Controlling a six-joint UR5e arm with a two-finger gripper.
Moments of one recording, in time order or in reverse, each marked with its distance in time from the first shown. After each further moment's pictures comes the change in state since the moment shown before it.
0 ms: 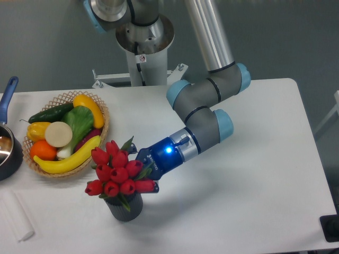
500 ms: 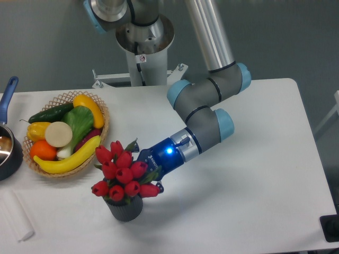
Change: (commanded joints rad) arm 0.006 0.003 0.002 0.000 0.000 0.000
